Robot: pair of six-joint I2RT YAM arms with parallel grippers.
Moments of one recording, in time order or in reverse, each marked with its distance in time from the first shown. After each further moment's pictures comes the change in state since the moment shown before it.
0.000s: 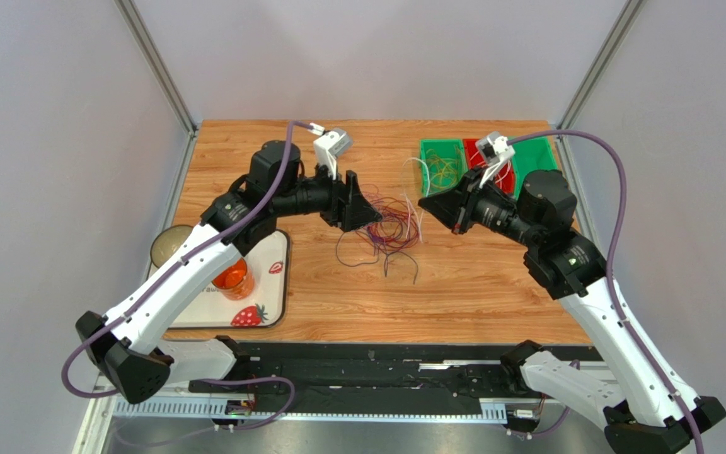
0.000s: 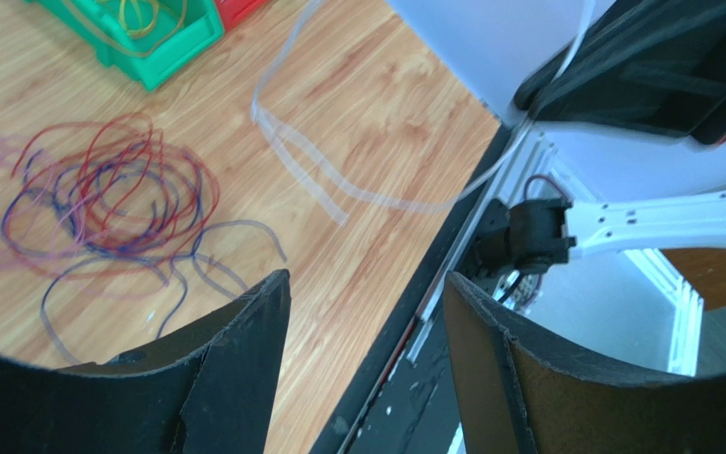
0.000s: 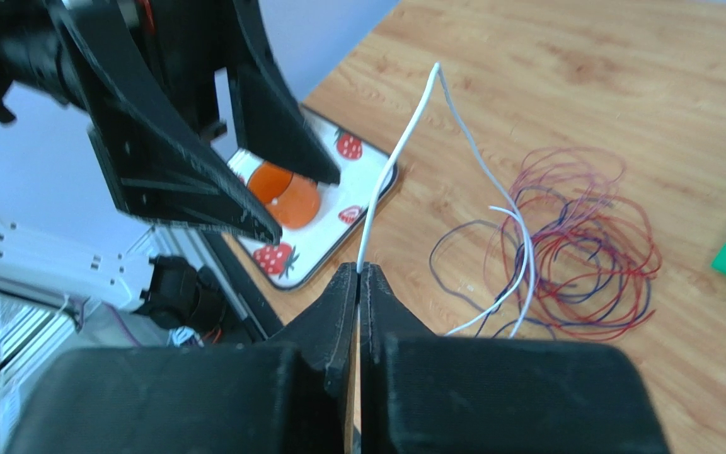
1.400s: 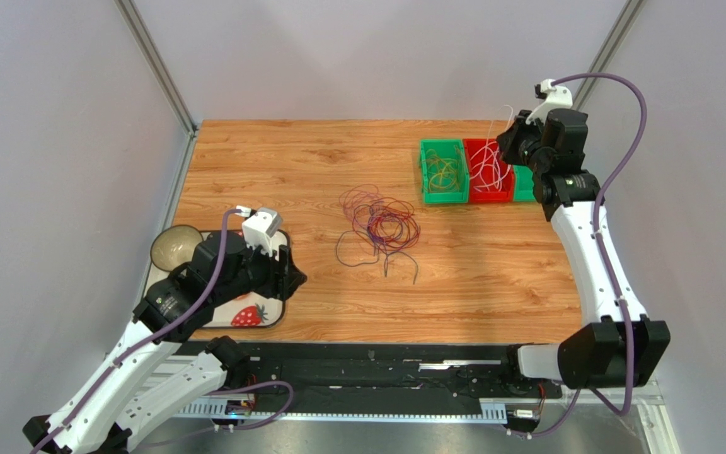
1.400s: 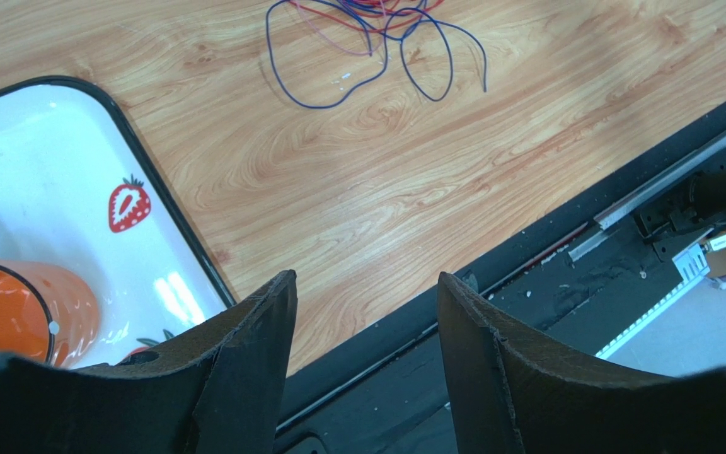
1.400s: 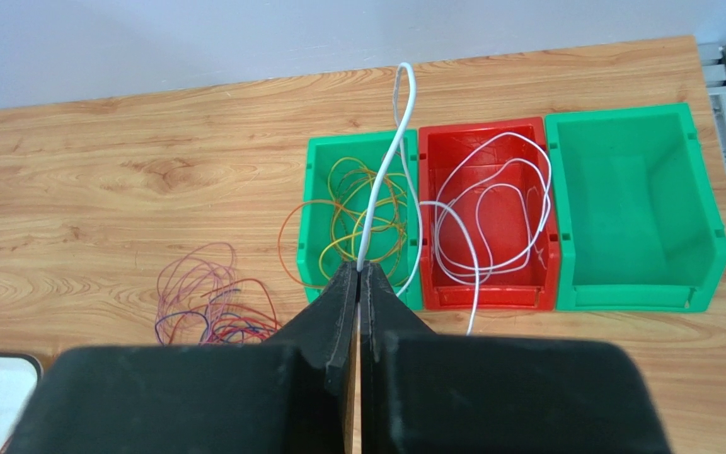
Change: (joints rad) left arm -0.002 -0.609 -0.442 -0.401 -0.456 0.021; right arm -0.463 0.388 0.206 0.031 0.323 -0.165
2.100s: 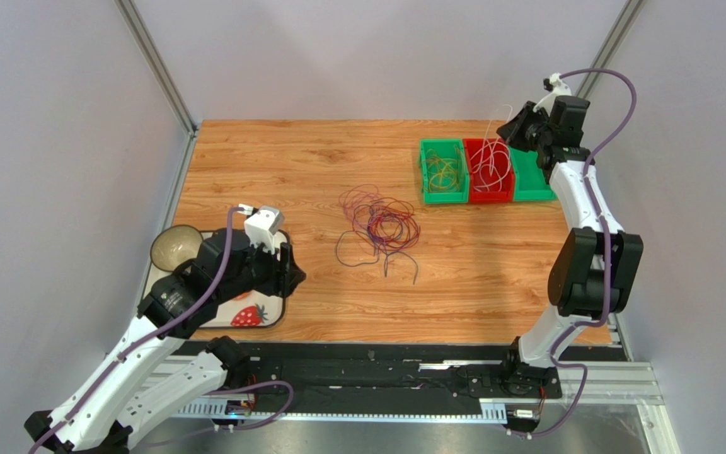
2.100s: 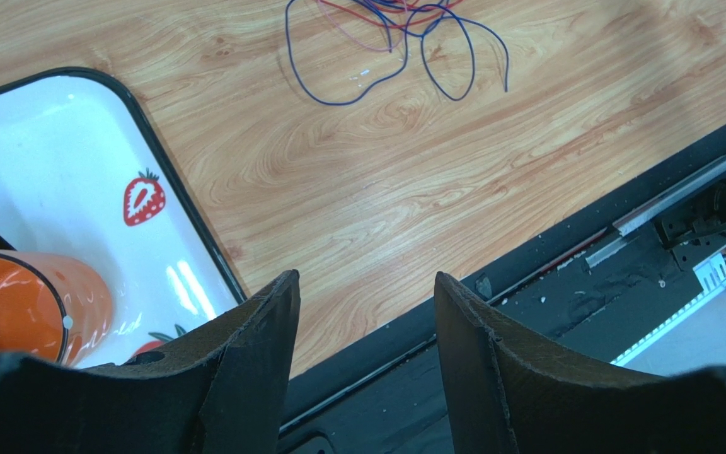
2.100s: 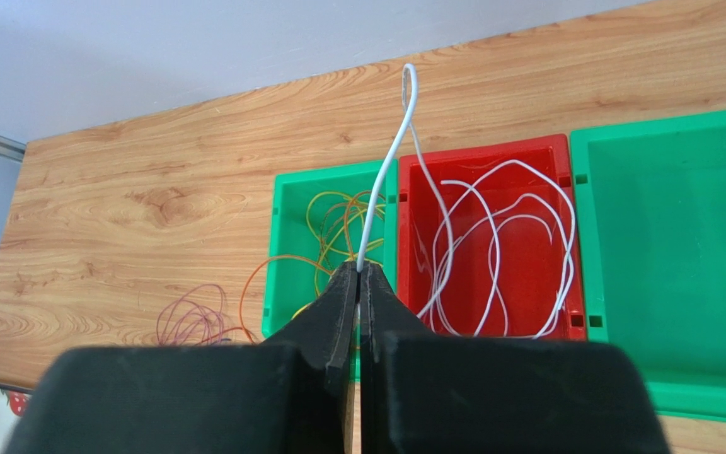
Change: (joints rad) left arm 0.000 0.025 0.000 -0.001 -0.038 -0.001; right arm -0.186 0.409 0.145 0.185 -0.269 0.112
